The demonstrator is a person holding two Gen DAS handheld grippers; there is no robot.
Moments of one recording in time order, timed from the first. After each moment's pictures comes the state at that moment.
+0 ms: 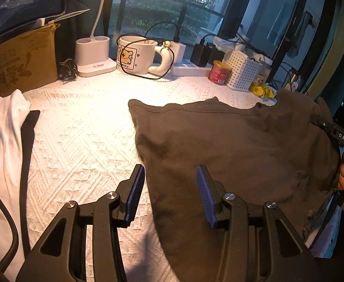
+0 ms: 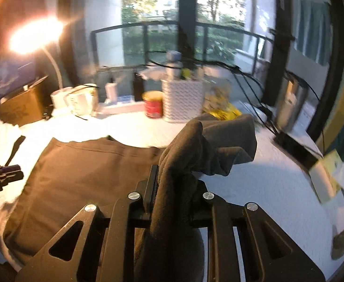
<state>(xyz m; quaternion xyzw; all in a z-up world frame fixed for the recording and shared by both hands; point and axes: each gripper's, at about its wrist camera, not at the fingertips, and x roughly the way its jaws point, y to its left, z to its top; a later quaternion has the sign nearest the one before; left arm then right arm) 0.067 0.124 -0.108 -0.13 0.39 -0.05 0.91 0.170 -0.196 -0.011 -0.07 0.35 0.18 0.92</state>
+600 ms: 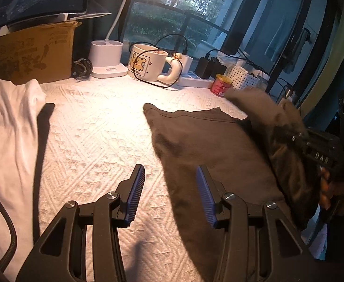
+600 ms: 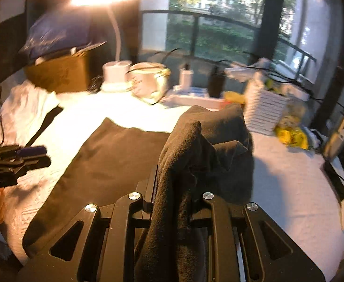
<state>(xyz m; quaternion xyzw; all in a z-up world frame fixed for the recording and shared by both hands) 0.042 0.154 -0.109 -0.16 0.36 -0.05 0.92 0.139 -0.061 -0.031 -0.15 0.37 0.28 0.87</state>
